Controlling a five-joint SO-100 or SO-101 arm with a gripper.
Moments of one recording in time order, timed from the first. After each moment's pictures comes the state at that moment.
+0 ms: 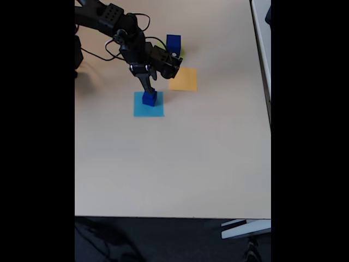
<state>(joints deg) 21.7 95.4 104.3 55.7 81.9</state>
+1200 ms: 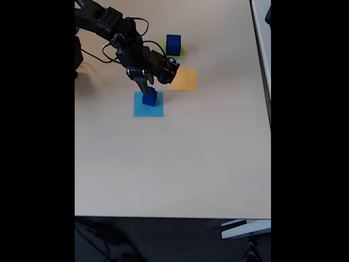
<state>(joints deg) 24.4 95.4 105.6 55.7 80.6</state>
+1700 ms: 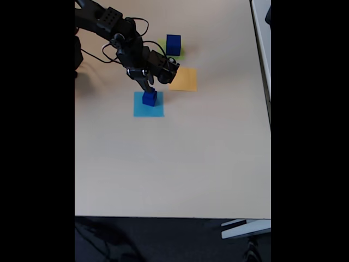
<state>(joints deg) 24.4 95.4 105.6 55.7 80.2</state>
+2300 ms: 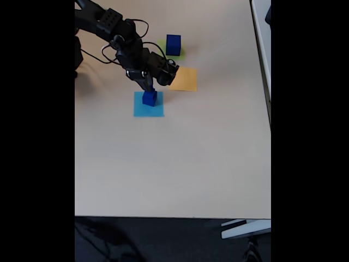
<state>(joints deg) 25.4 95.0 105.6 55.7 80.2</state>
